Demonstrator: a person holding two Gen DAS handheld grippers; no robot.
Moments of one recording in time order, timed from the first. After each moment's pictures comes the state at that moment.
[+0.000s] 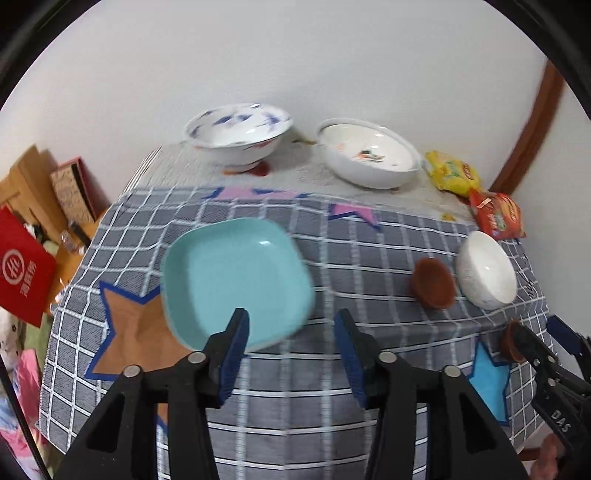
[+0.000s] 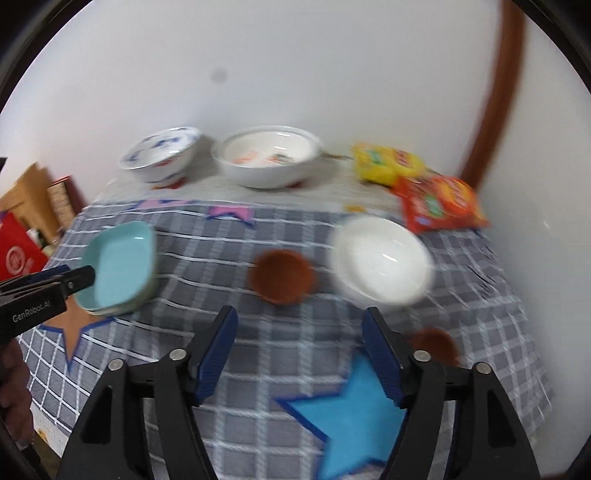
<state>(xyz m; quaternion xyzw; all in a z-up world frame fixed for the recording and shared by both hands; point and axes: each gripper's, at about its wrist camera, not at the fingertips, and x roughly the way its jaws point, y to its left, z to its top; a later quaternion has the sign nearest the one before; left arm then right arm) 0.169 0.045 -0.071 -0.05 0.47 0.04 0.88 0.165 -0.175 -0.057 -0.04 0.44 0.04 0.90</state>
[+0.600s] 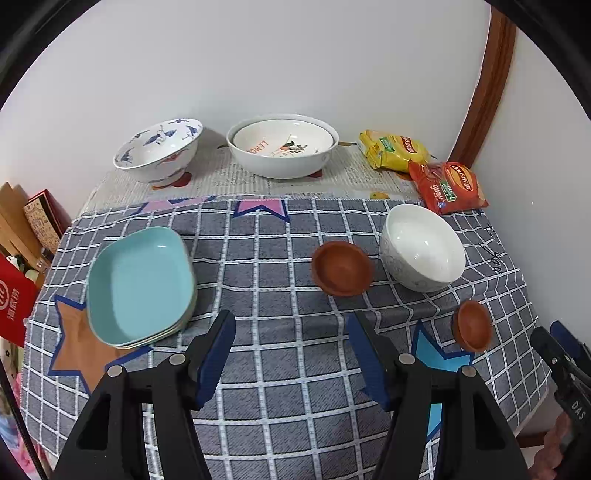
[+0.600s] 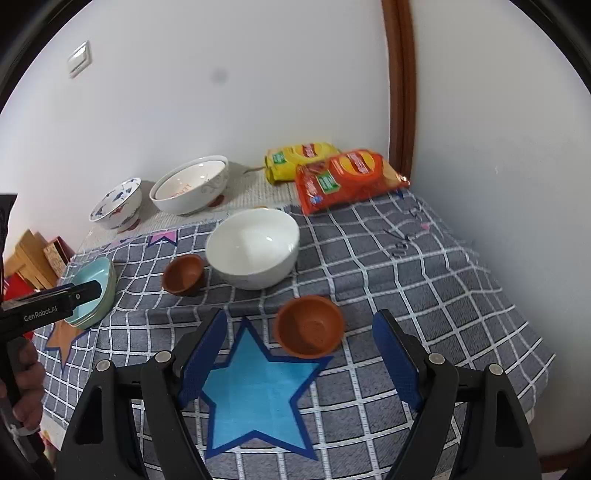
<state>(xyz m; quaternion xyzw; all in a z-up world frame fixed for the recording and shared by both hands) 0.172 -0.056 -0.071 -0.02 0.46 -0.01 0.89 0.126 -0.331 -0.072 0.08 0.41 0.01 0.91</state>
